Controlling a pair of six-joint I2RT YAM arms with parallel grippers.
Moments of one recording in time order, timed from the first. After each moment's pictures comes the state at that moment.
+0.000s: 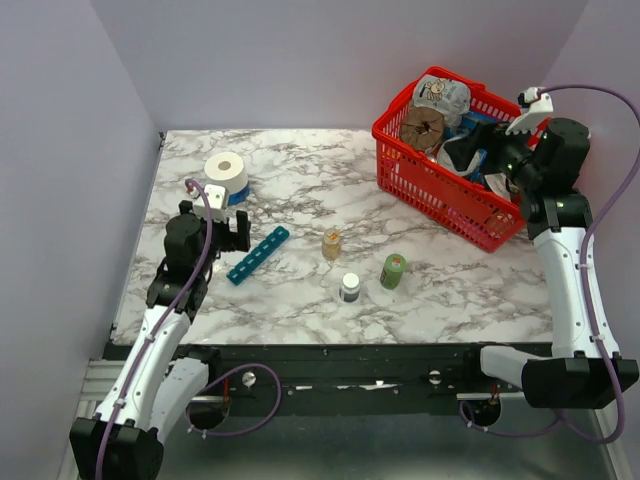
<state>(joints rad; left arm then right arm) -0.18 0.77 0.63 -0.12 0.05 0.01 -0.04 1.19 1.37 -0.36 -0.41 0.16</state>
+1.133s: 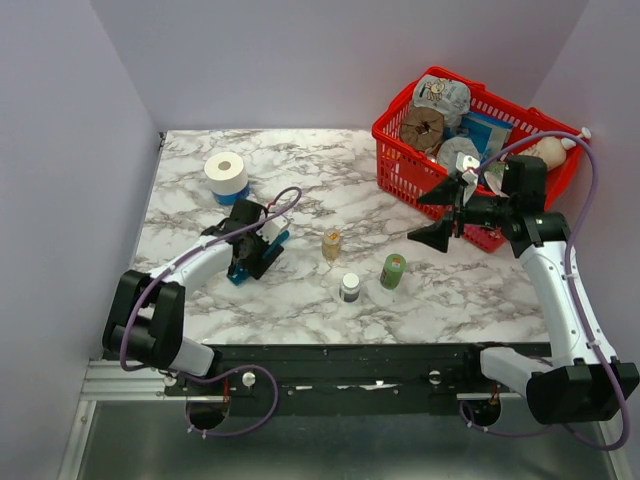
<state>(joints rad) -0.33 1.44 0.81 -0.43 -0.02 0.41 0.04 1.12 1.16 -0.65 -1.15 -0.57</state>
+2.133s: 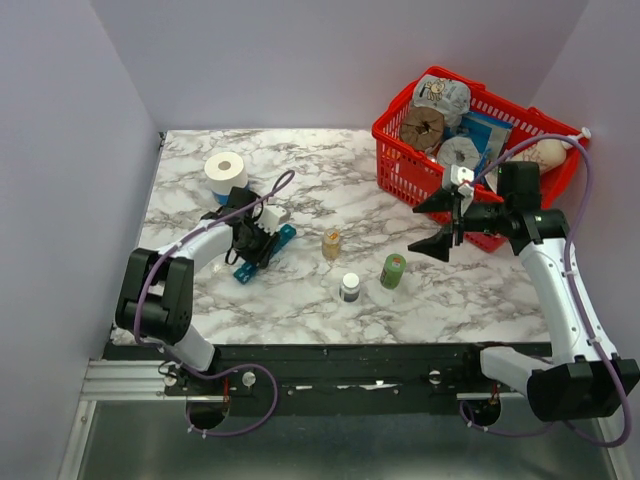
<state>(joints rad) -0.24 1.60 0.92 -0.48 0.24 0.39 0.05 1.12 1.14 -0.75 -1.18 -0.72</state>
